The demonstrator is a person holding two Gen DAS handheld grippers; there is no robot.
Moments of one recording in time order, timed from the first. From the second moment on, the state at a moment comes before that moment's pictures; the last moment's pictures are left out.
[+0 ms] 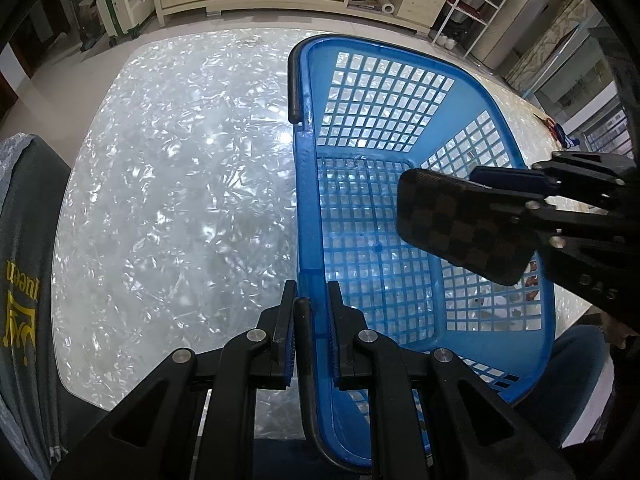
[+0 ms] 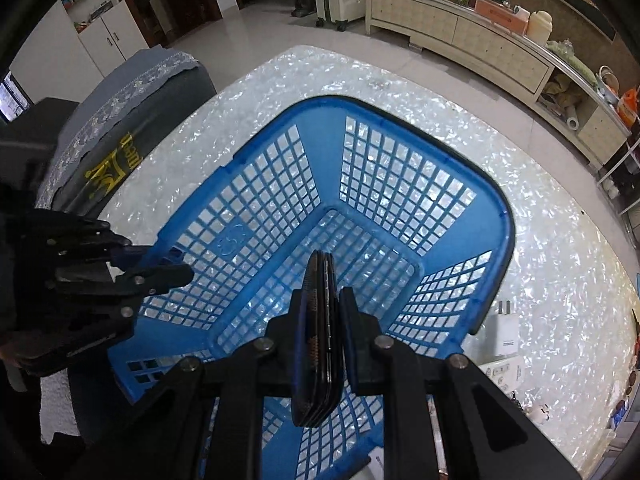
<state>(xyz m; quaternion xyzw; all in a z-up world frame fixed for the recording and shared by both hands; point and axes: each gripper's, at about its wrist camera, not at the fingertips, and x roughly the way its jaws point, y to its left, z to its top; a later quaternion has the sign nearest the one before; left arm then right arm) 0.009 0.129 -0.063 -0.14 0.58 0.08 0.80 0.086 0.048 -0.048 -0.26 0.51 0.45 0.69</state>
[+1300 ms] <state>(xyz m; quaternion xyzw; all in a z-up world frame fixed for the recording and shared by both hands) 0.007 0.122 -0.061 -0.13 0.58 0.09 0.80 0.116 -0.005 -0.018 -0.21 0.50 0.39 0.75</state>
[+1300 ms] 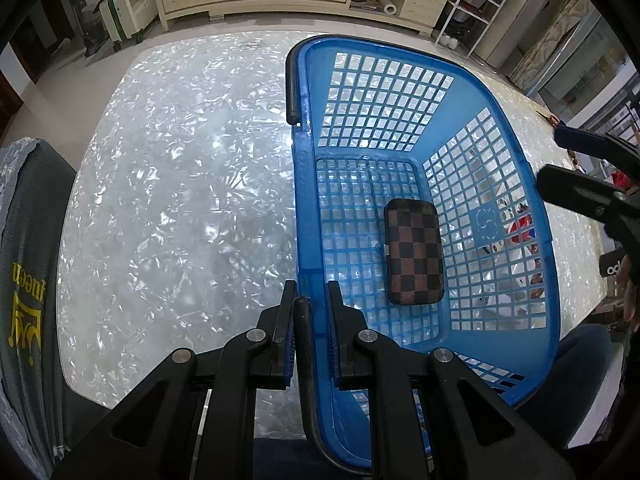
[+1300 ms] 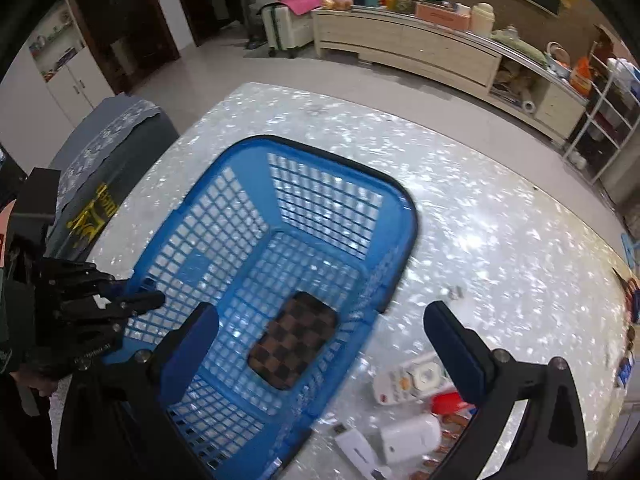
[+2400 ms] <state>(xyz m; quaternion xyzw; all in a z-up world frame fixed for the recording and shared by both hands) 0.005 0.126 -0.061 -0.13 0.58 0.10 0.80 0.209 -0.170 -0.087 -0.23 0.59 0.22 0.74</state>
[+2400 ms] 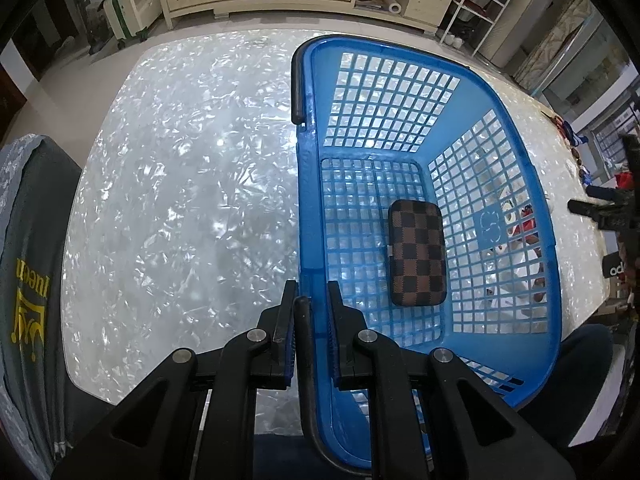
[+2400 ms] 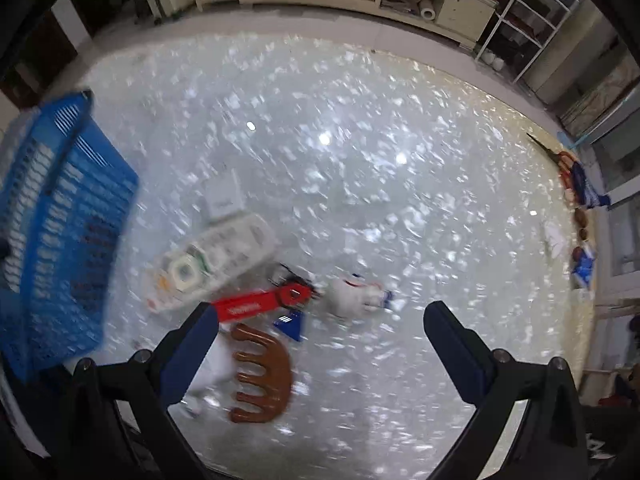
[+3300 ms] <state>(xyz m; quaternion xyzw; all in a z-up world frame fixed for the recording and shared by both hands) 0.006 0.124 -0.062 -0.12 0.59 0.10 0.79 0.232 -0.185 -0.171 -0.37 0.57 0.28 0.68</state>
